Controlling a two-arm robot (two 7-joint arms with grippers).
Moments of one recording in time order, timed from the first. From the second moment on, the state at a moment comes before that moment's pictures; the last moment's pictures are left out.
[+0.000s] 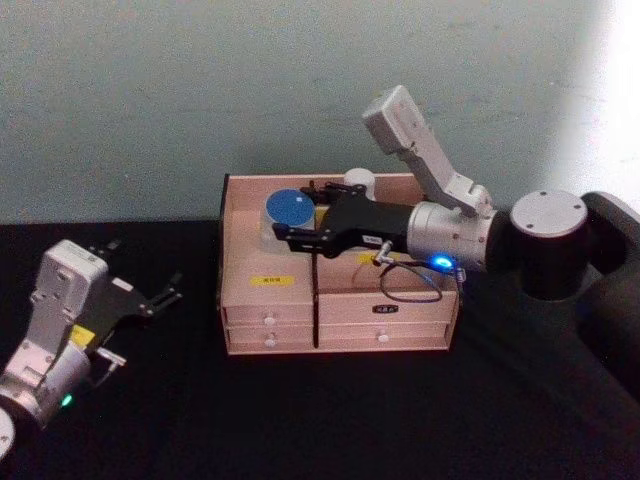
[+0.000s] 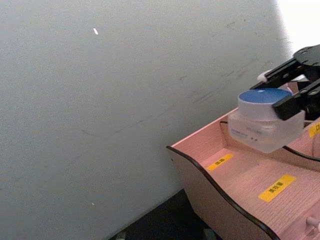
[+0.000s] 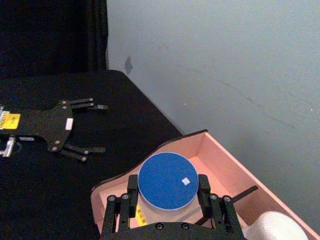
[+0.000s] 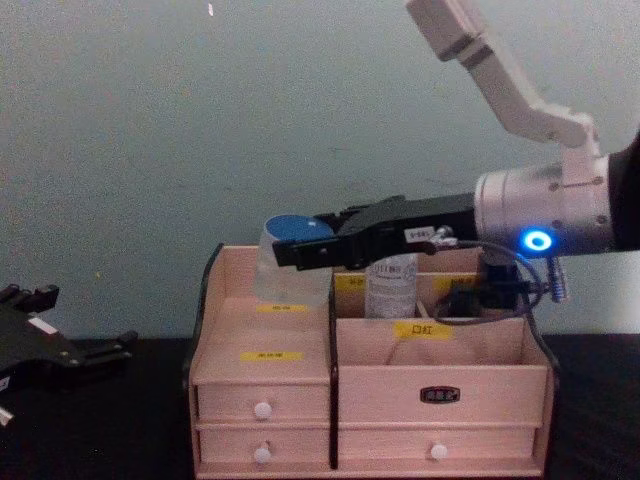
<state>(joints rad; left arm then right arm) -0.20 0.60 0.45 -1.41 -0.25 -0.12 0.03 0.76 0.27 -0.67 -1.09 0.35 0.15 0.64</state>
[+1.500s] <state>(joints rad) -0.20 0.60 0.45 -1.41 -0.25 -0.12 0.03 0.82 0.14 -0.64 -0.87 0.28 0.22 0.62</state>
